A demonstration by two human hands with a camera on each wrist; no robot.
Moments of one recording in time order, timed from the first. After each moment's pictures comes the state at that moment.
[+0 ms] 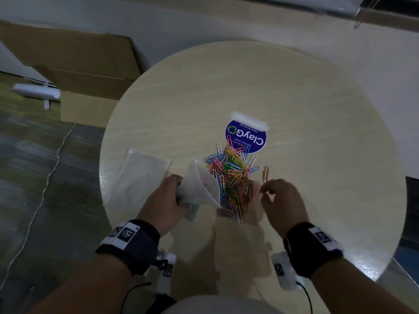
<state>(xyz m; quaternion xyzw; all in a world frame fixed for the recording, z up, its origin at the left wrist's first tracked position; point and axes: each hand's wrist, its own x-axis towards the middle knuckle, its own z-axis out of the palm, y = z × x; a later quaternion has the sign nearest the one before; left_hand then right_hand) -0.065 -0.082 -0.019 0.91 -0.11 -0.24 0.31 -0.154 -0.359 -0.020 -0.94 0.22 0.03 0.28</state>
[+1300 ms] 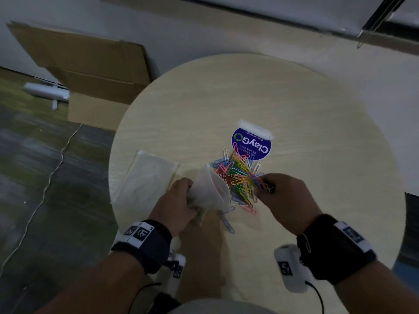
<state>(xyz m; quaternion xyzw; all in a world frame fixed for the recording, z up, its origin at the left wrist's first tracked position) -0.071 -0.089 -0.016 0.92 -0.12 -0.22 0.29 -0.130 -0.340 0.064 -0.95 0.13 0.06 0.29</state>
